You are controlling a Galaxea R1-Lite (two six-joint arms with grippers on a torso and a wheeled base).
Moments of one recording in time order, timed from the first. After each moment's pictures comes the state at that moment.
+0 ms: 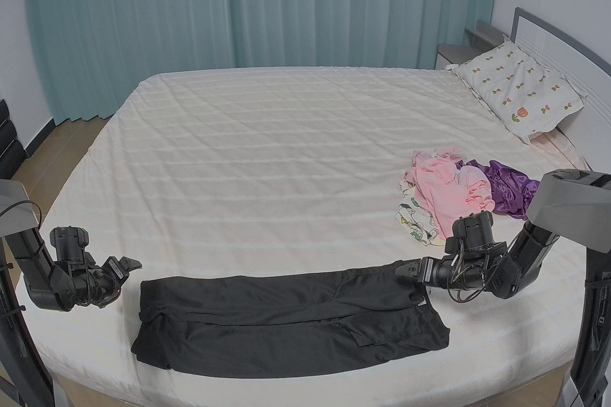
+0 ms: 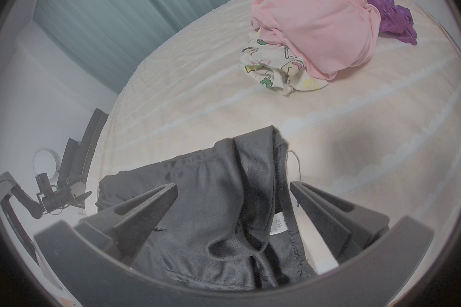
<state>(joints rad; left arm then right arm) 0.27 2.16 -0.49 -0.90 -0.22 -0.64 0.28 2.28 -0.77 -0.74 0.14 0.48</state>
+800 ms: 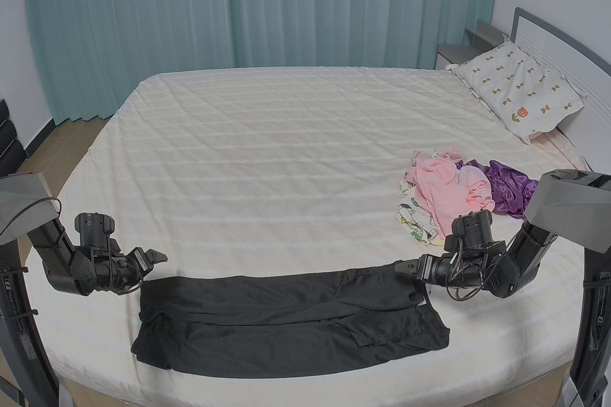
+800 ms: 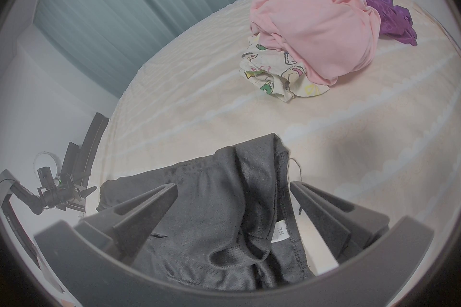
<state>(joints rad) 0.14 2.23 -0.67 -0.75 -0.21 -0.53 0.28 2.30 -0.79 -0.76 0.14 0.49</state>
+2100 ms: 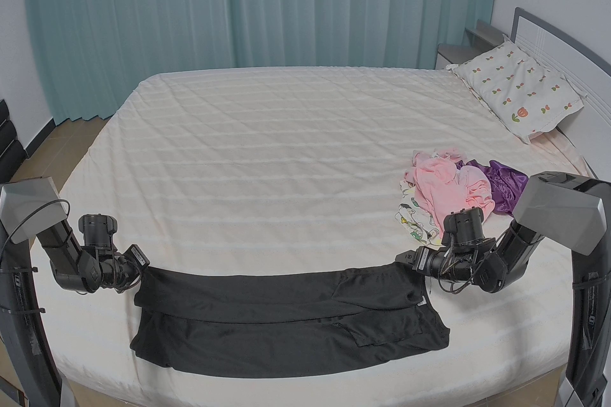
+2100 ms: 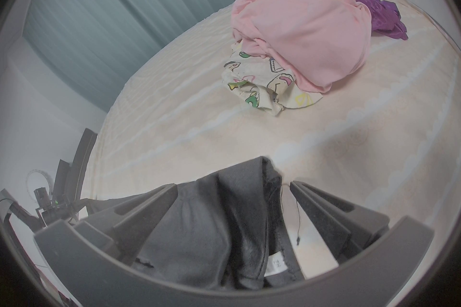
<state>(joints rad) 0.17 2.31 -0.75 -0.79 -0.12 -0.67 0.27 2.39 -0.91 -0.75 0.05 0.56</state>
